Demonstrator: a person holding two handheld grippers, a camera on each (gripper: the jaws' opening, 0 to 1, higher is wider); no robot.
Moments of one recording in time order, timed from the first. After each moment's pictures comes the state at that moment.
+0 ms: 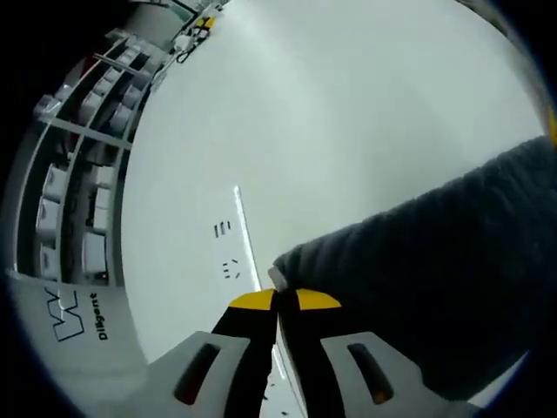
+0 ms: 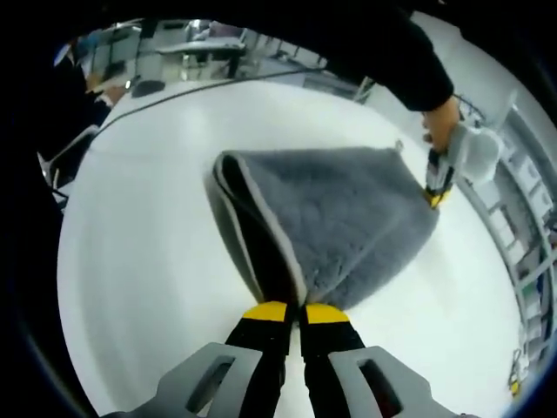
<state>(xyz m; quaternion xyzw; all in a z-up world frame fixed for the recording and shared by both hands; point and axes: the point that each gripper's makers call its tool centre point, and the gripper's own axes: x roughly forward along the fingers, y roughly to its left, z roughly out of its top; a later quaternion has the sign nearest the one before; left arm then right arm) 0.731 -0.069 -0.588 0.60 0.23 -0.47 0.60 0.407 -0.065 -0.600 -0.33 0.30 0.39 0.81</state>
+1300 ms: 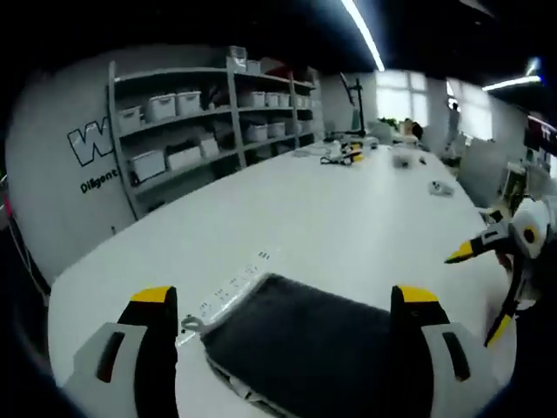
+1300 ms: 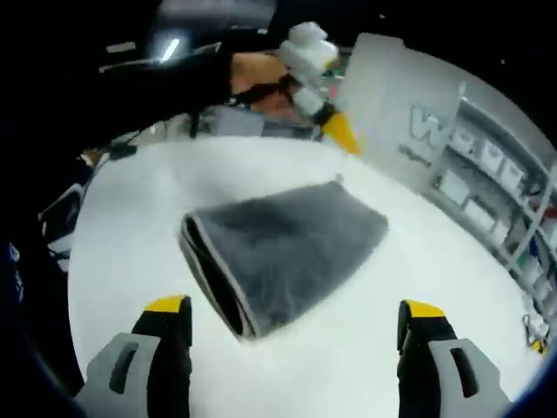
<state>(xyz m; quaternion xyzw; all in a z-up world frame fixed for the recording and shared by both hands) 0.602 0.022 -0.438 0.14 0.16 -0.39 0.90 0.427 -0.101 -0.532 -0.21 0.20 0.35 0.89</state>
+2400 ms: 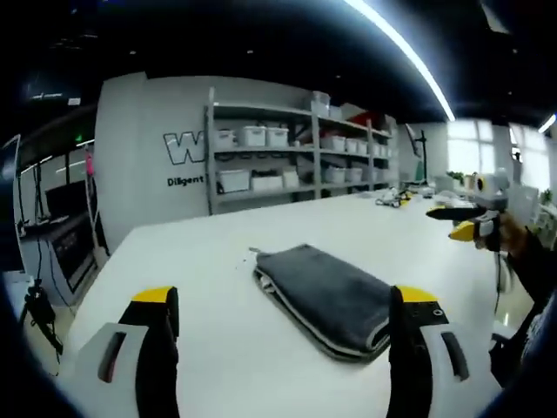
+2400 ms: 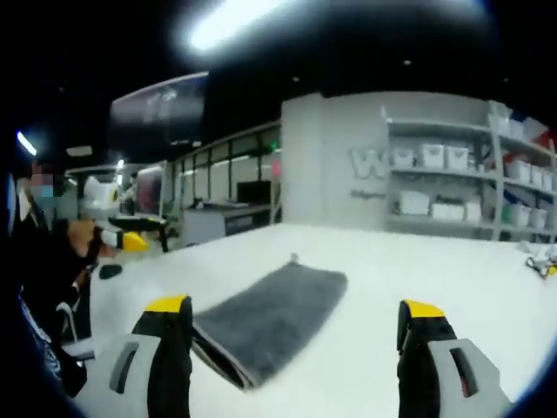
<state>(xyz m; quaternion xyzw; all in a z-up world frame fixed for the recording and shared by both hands) 0.419 0.175 -0.442 0.03 0.09 -0.20 0.97 0.421 -0.147 -0.444 -0.01 0.07 0.29 0.95</state>
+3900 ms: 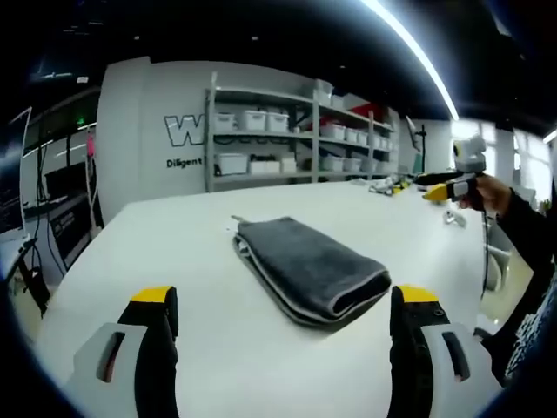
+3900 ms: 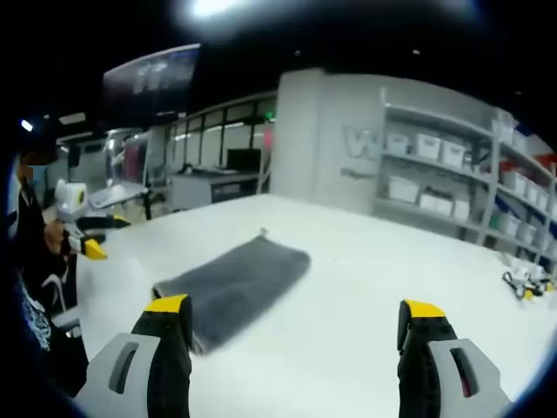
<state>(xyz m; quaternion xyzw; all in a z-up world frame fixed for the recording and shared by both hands) 0.374 0.135 -0.484 0.01 0.14 -0.22 0.97 0.447 -0.208 -0.435 -0.09 0.14 0.27 0.95</state>
